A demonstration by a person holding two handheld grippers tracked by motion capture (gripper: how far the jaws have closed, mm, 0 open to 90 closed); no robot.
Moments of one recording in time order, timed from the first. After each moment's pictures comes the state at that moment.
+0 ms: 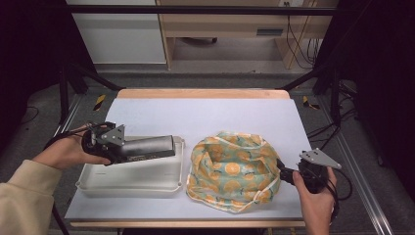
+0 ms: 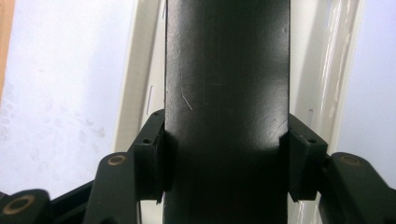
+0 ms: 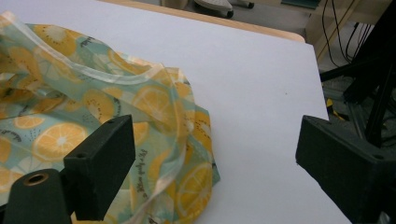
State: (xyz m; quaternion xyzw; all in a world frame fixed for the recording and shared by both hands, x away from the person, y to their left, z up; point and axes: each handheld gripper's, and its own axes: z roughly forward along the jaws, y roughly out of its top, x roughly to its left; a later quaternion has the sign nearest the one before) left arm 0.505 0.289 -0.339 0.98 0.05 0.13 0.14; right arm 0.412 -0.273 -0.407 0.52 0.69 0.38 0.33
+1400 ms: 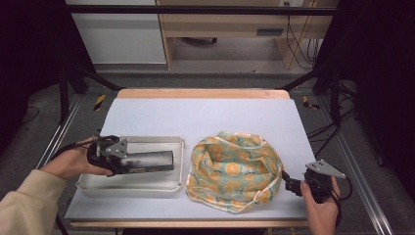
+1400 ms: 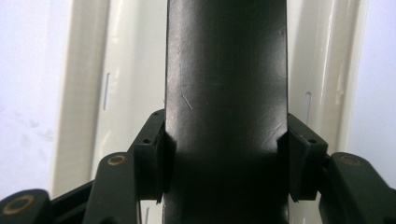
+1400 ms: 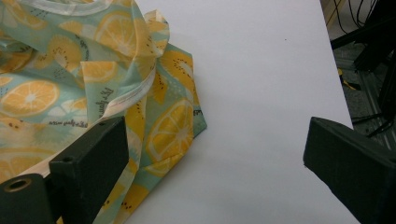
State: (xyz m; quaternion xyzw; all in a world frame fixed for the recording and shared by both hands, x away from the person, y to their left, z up) left arm 0.501 0.293 -0.388 0.98 0.02 0.10 0.14; right arm 0.405 -0.296 -0.449 0.55 0.69 0.37 0.30
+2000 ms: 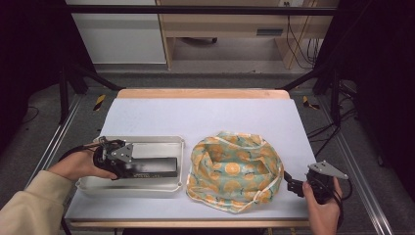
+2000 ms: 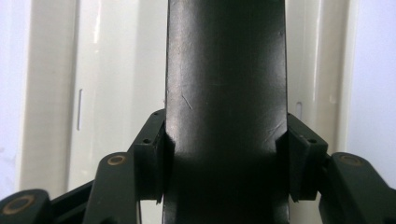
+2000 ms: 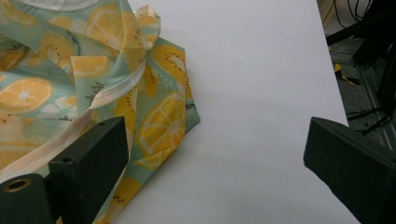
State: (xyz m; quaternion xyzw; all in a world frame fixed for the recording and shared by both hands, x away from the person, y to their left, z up) left arm 0.501 0.284 -0.401 0.99 0.00 0.08 0.15; right arm 0.404 -0.302 -0.452 0.55 0.69 0.37 0.29
